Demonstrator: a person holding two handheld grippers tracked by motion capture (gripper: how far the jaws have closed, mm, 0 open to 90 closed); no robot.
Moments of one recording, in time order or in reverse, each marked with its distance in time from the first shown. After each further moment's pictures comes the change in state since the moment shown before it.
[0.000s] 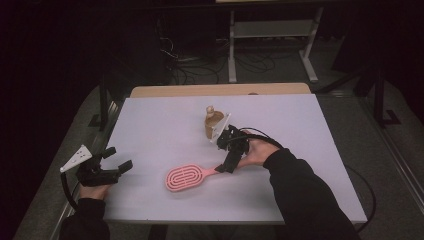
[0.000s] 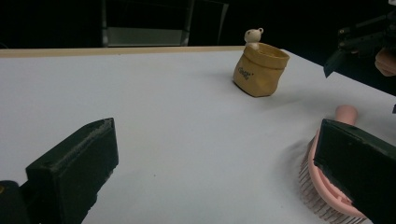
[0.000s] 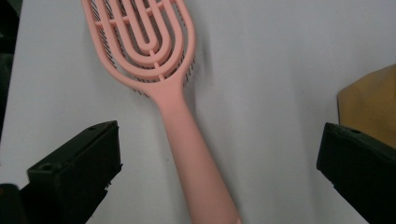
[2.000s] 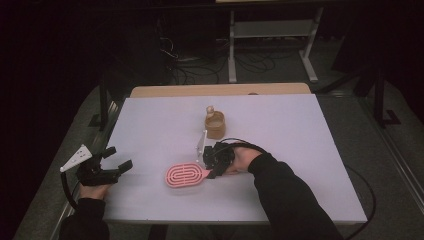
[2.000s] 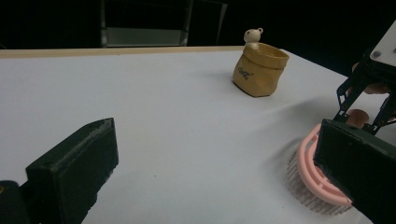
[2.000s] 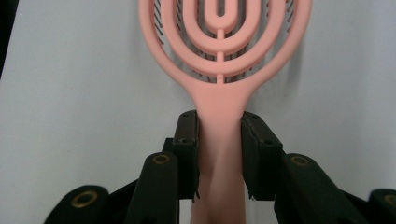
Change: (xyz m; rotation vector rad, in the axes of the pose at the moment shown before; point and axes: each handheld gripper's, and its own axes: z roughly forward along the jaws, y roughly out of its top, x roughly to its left) left arm 0.001 0.000 0.000 0.000 -0.005 0.002; right arm 0.013 0.018 0.054 0.162 0.158 -0.195
